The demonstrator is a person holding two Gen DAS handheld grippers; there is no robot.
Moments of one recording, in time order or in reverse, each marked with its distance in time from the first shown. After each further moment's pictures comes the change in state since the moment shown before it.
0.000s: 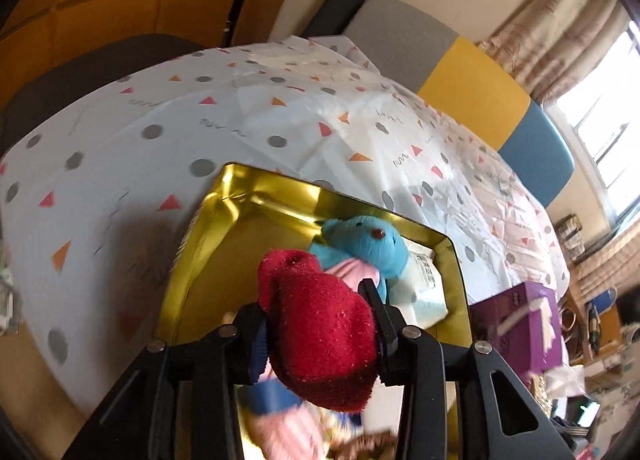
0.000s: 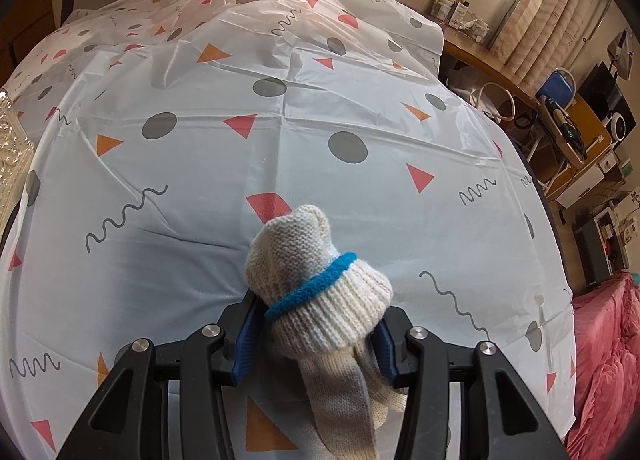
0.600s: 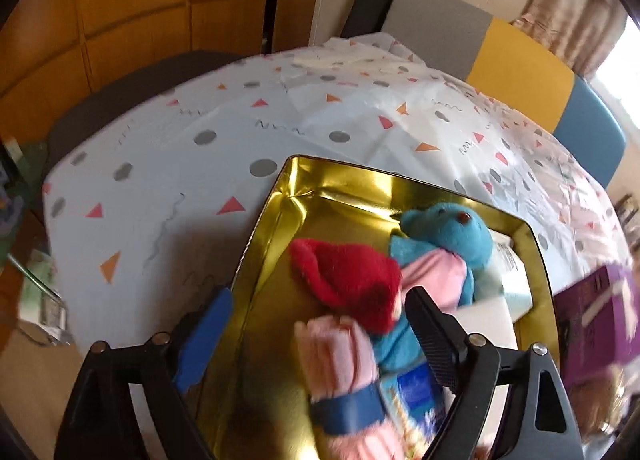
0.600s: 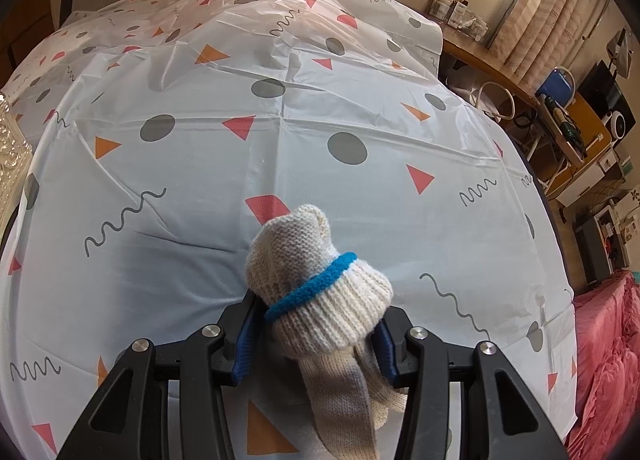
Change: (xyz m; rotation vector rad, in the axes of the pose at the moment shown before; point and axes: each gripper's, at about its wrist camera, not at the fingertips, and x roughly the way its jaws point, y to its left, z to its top) left arm 0.005 0.017 -0.023 0.077 -0.068 0.251; right arm 0.001 0.001 0.001 -0.005 -0.003 -0.007
